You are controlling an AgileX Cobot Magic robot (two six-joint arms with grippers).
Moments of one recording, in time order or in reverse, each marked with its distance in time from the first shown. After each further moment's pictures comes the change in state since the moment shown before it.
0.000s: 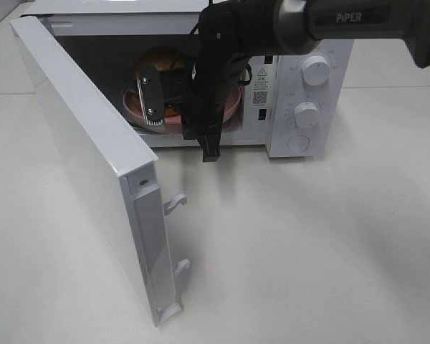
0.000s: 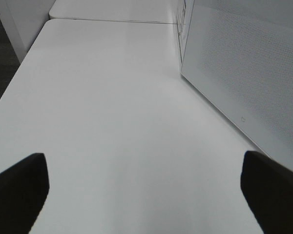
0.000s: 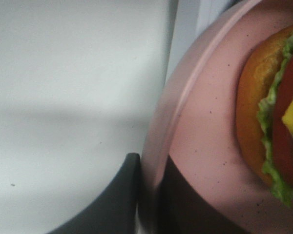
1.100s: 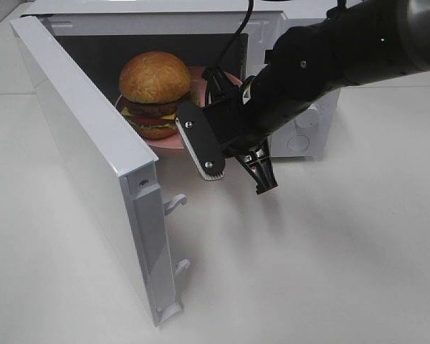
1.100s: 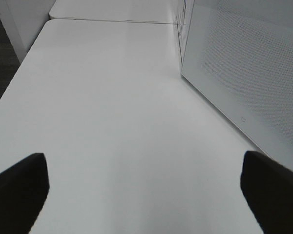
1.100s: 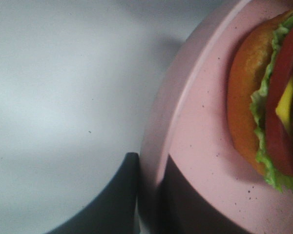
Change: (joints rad) left arm 0.000 0.000 0.000 0.000 0.000 0.000; right arm 0.005 -0.402 0.633 0.082 -0.393 -0.365
